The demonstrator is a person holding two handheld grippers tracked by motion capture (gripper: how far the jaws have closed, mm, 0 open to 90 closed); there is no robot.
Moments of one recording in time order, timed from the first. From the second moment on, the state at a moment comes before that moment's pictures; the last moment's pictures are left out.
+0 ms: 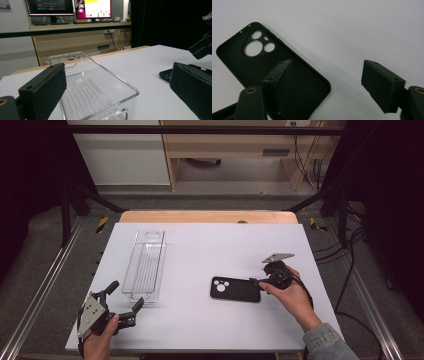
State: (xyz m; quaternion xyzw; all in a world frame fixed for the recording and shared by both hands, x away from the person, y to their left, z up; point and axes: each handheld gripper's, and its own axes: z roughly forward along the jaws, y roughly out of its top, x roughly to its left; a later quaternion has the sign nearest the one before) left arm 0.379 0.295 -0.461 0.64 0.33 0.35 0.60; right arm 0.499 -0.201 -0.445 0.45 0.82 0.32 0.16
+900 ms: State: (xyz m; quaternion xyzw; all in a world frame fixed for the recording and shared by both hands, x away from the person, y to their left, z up) left arm 0.379 0.295 -0.462 0.65 0.34 0.34 0.59; right arm 0.477 -0.202 -0.473 0.55 0.77 0.31 0.11
